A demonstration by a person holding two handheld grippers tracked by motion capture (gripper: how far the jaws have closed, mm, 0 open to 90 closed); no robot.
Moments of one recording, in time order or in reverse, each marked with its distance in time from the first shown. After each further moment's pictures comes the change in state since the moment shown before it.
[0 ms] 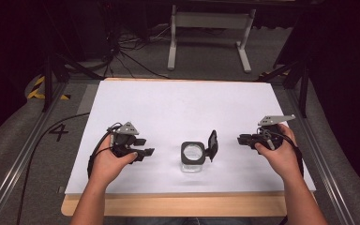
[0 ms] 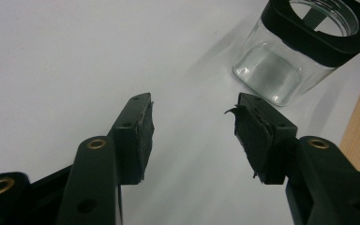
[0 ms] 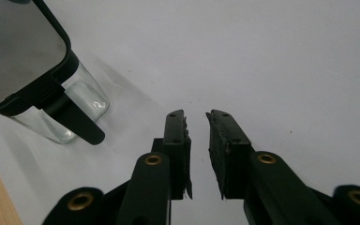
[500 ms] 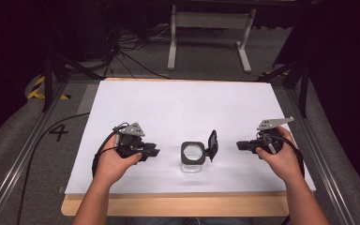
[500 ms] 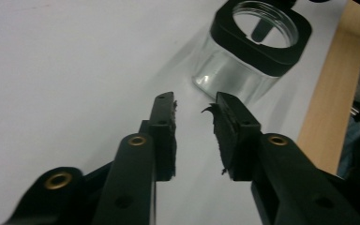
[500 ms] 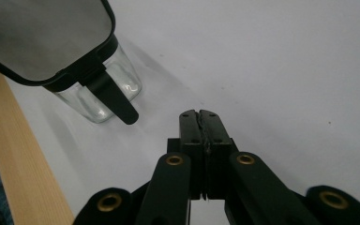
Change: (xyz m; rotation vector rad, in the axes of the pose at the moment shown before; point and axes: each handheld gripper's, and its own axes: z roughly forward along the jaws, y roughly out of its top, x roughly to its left) left arm -0.018 0.013 0.003 0.021 -0.127 0.054; right arm 0.011 -0.003 -0.002 0.050 0.107 -0.033
